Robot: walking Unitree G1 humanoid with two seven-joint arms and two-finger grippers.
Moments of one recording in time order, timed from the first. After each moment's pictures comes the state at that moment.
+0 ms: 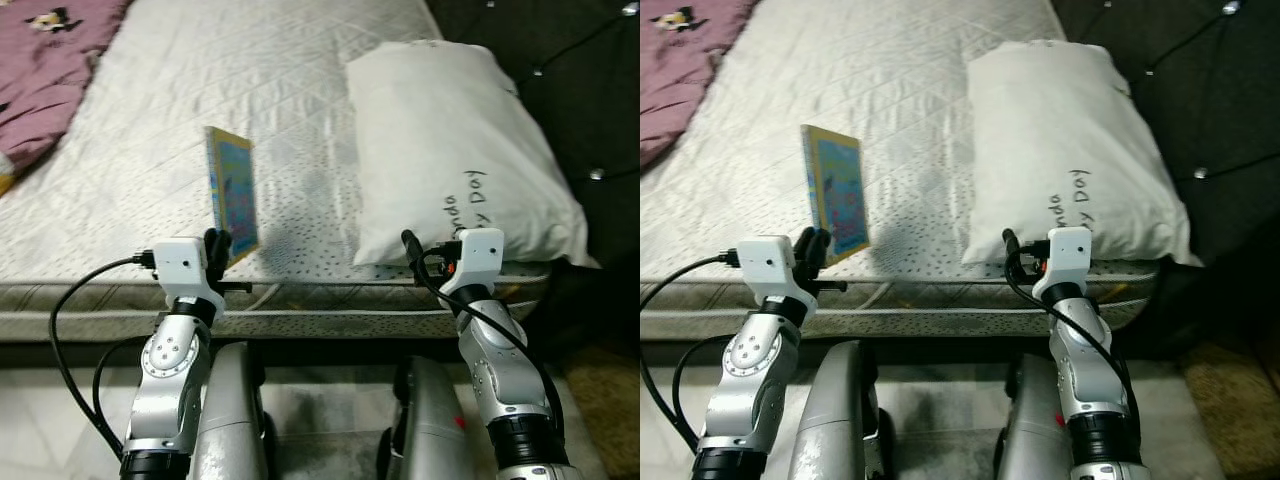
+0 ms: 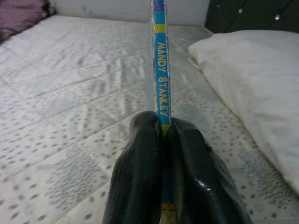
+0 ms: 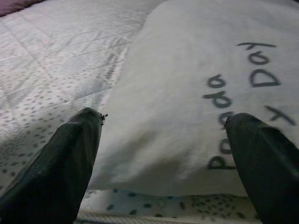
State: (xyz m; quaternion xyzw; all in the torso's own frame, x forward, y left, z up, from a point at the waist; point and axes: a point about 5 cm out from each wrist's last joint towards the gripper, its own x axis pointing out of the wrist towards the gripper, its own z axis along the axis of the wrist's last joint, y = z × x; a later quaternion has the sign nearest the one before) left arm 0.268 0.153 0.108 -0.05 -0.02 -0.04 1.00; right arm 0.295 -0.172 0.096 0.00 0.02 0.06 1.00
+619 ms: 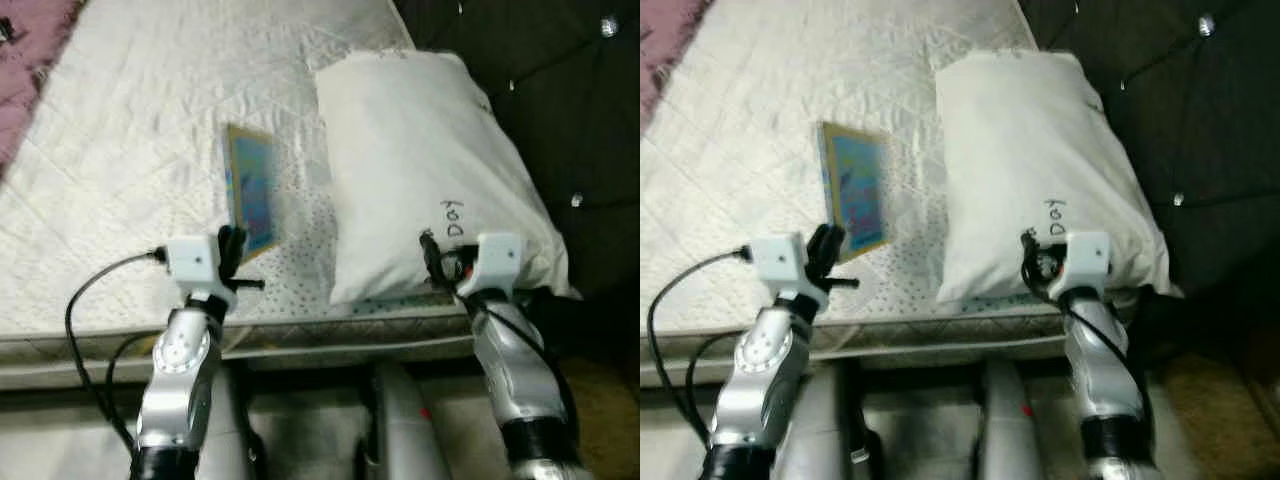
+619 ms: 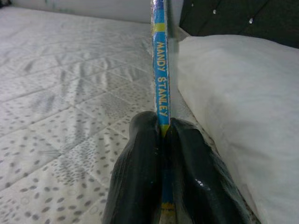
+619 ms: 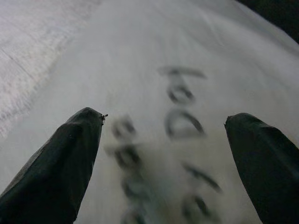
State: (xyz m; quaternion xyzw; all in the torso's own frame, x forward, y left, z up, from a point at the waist) left arm 0.273 0.139 0.115 -0.06 -0.03 -0.07 1.00; right arm 0.298 -0.184 0.100 0.00 0.01 0.04 1.00
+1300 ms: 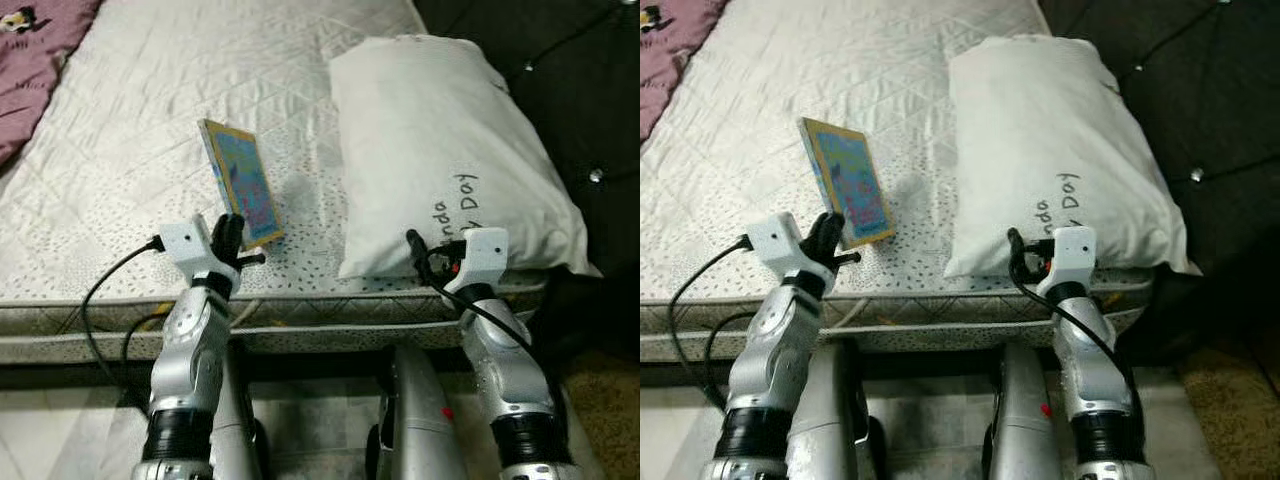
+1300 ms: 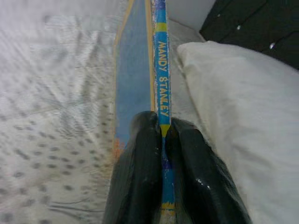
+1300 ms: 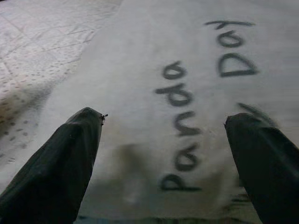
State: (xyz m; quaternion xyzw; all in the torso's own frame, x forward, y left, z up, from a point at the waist) left arm 0.303 0.130 0.111 -0.23 0.01 -0.04 0.97; right arm 0.295 -0.184 0.098 -0.01 0.02 0.04 1.00
